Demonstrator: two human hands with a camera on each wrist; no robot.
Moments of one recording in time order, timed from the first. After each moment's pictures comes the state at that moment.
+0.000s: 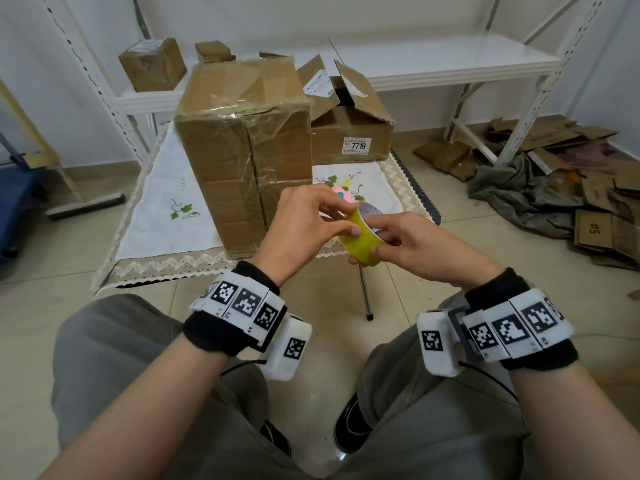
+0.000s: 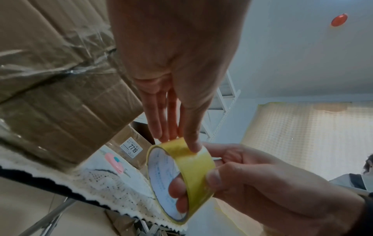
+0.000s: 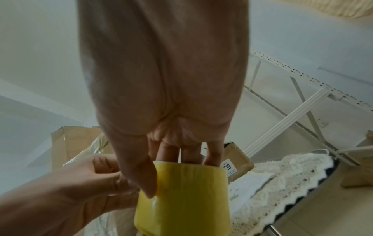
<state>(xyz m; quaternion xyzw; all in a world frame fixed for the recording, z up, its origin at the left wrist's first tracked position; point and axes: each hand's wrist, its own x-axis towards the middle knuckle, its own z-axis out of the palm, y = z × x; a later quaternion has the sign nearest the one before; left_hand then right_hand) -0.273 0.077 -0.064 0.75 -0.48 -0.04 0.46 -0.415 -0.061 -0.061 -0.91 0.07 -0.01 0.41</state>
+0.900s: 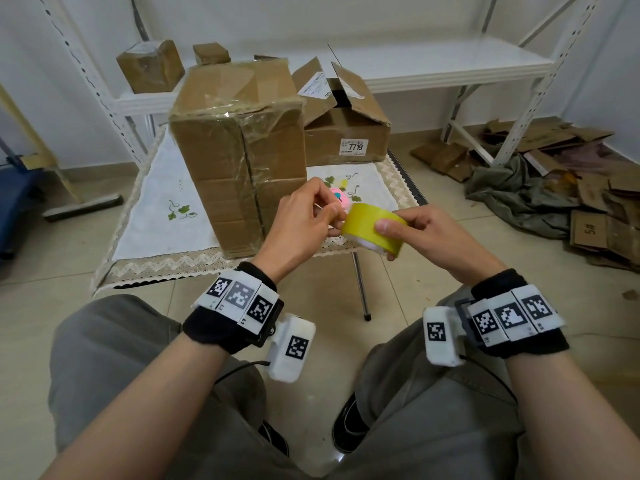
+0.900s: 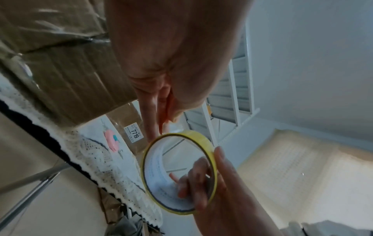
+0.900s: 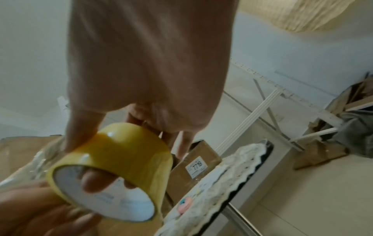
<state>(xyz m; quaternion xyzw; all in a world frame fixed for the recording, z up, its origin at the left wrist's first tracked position) -0.276 0.073 -0.068 0.75 -0.39 -0.13 0.52 -0.425 -0.081 -0.076 -0.83 0.12 -0.13 0.52</state>
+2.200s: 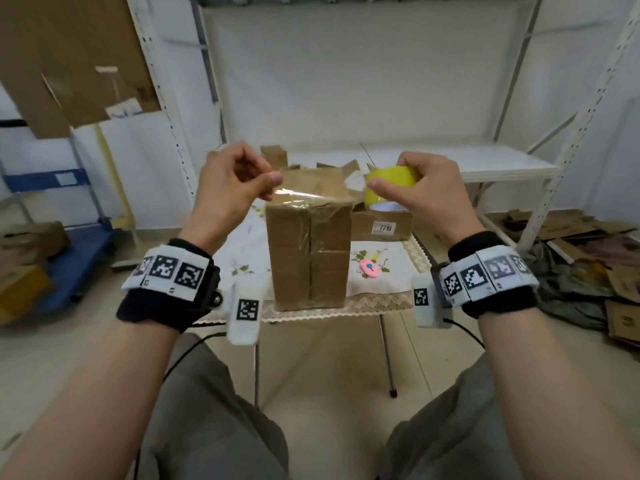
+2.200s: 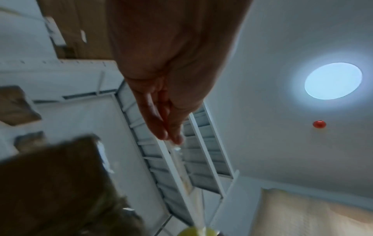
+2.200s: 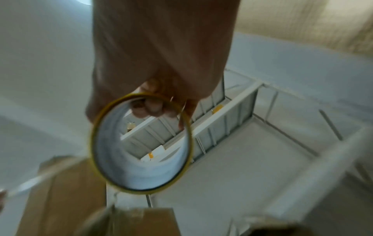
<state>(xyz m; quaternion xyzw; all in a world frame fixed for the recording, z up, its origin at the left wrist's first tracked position) -0.212 0.186 0.078 0.68 -0.38 0.06 0.62 -0.368 -0.047 0.068 -0.84 0.10 -0.42 0.33</state>
